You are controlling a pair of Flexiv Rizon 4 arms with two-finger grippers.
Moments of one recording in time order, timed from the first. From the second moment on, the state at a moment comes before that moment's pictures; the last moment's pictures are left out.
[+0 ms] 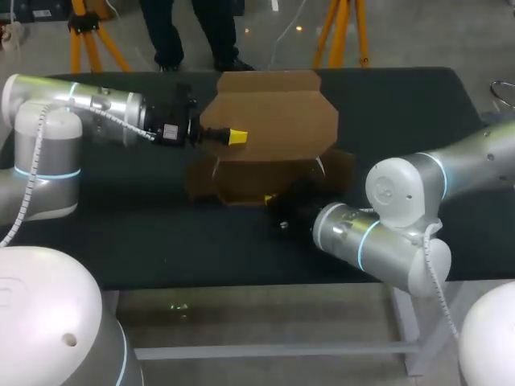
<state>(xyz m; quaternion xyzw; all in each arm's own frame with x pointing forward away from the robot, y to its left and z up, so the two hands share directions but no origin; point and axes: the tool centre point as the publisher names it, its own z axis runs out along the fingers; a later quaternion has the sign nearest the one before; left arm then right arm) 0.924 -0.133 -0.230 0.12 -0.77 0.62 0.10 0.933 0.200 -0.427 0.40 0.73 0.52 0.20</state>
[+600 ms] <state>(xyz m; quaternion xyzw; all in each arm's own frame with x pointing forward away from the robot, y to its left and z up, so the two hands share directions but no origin) 0.924 -0.133 -0.230 0.12 -0.77 0.62 0.10 0.906 0.201 -0.406 0.36 0.72 0.55 0.21</state>
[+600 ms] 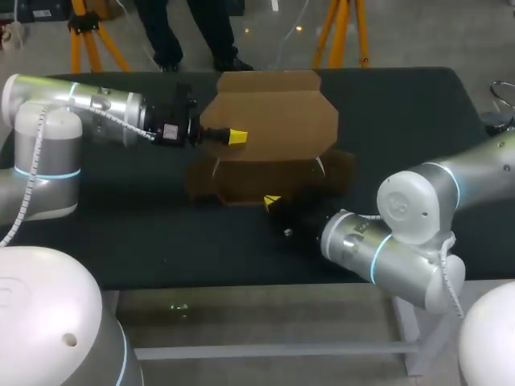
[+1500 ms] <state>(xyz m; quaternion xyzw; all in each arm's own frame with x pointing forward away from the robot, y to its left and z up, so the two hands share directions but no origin) 0.924 -0.133 -0.230 0.12 -0.77 0.62 0.10 0.850 0.119 -0.367 0.30 0.75 0.58 0.10</state>
